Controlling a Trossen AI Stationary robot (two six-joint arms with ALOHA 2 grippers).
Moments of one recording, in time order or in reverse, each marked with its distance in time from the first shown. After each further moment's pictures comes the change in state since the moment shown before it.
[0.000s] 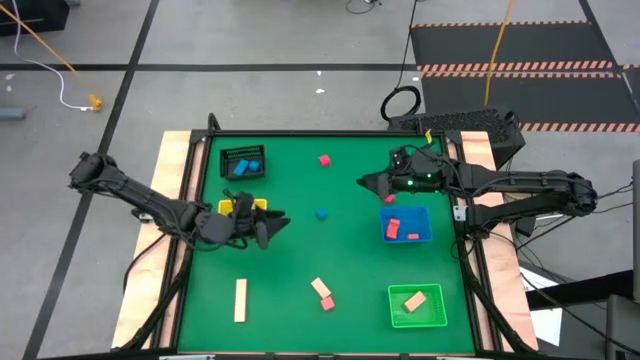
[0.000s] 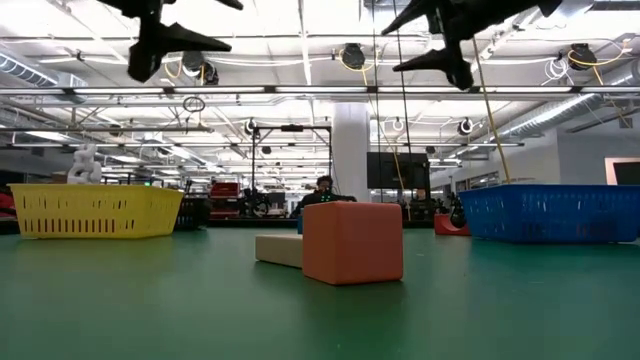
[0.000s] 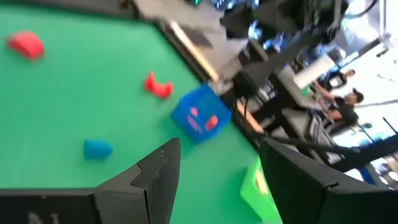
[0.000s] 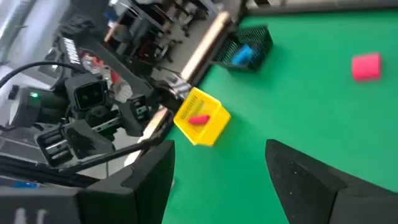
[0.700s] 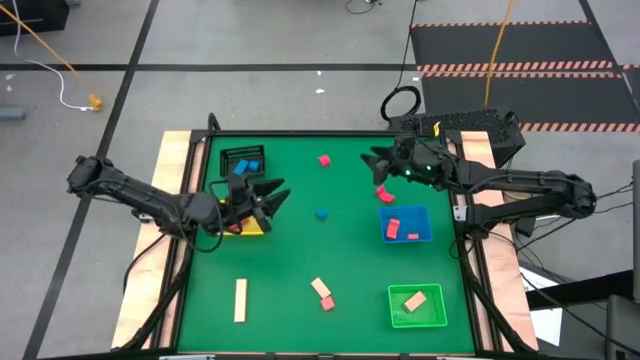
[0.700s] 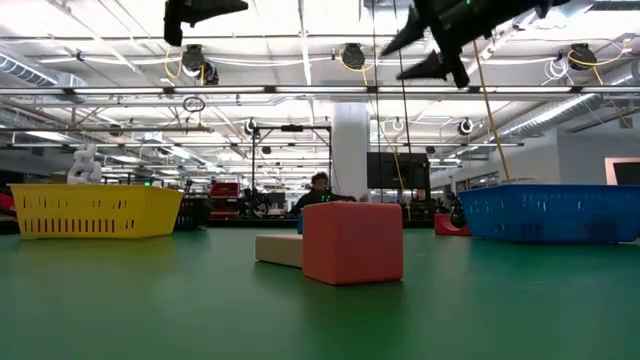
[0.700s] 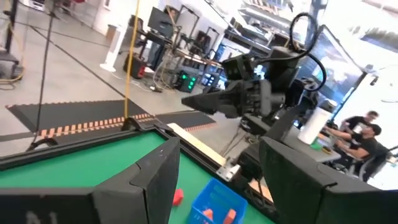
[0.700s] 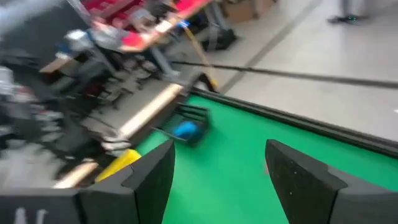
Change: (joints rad) left arm 0.103 0.000 0.000 0.413 -0.094 0.575; right arm -0.073 0.015 0.000 0.067 0.278 -0.313
